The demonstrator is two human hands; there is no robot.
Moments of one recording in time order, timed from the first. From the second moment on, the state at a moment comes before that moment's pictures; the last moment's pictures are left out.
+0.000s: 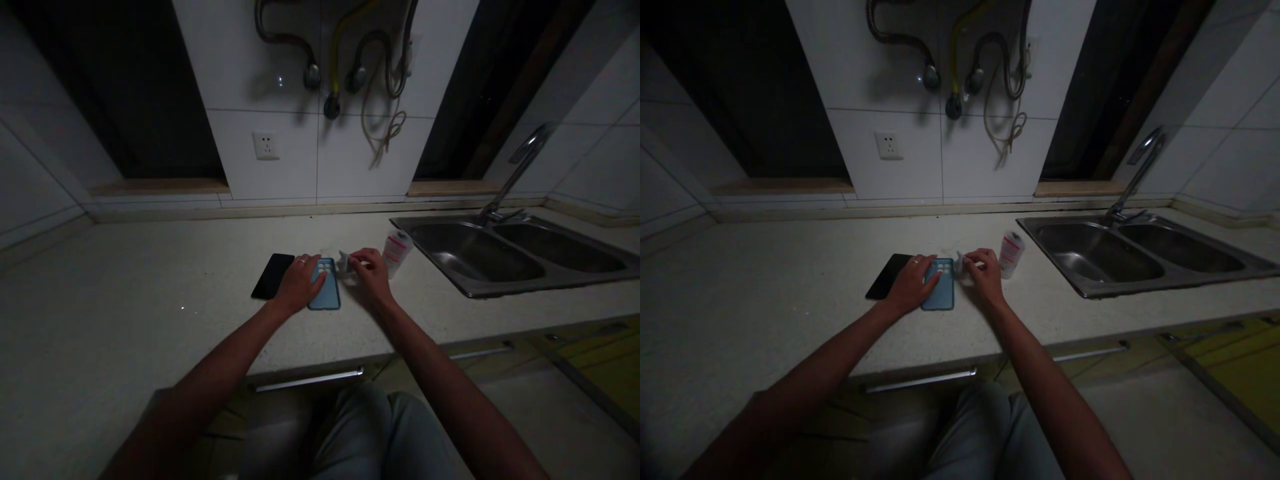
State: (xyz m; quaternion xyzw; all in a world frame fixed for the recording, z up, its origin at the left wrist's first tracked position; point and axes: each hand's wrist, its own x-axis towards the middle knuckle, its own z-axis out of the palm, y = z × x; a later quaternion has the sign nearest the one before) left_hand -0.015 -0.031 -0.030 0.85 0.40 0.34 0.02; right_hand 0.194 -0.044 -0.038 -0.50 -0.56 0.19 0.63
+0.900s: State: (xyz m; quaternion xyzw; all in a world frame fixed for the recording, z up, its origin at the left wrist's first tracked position) left_hand 0.004 -0.031 -0.019 0.49 0.35 0.57 0.56; right_hand 0.182 -0.055 -0.025 -0.46 -0.48 0.42 0.61
